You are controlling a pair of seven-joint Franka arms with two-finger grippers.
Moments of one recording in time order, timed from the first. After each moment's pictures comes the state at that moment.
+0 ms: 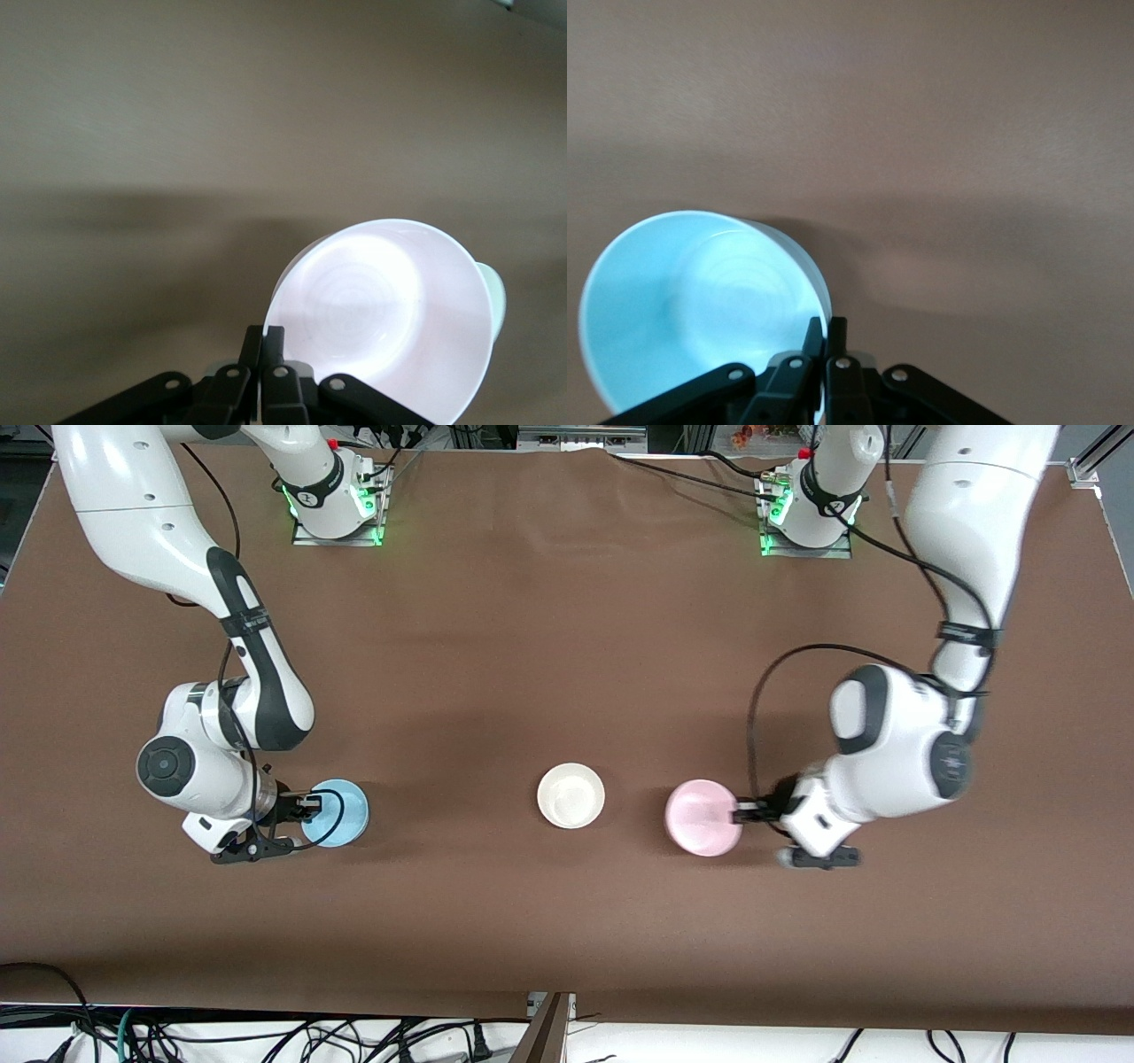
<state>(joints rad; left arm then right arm) -0.13 0.66 -0.19 -1.48 -0.35 2.20 -0.17 0.09 0.70 0.01 -1.58 0.00 2.26 -0.06</state>
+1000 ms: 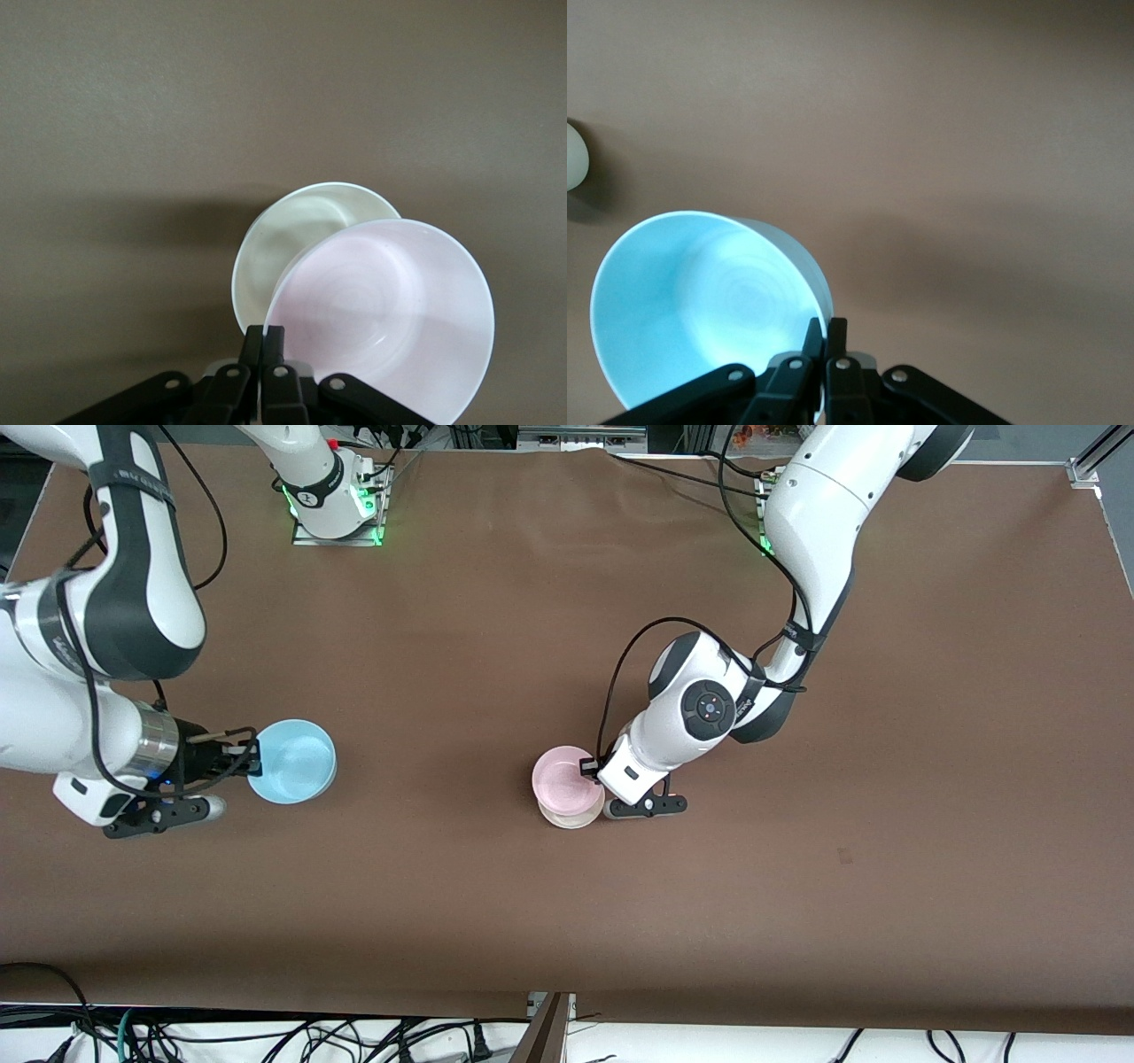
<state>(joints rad) -0.42 0.79 -0.19 -1.41 -0.20 2.33 -0.55 0.08 0.47 0.02 -1.32 0.10 1.69 -0.12</state>
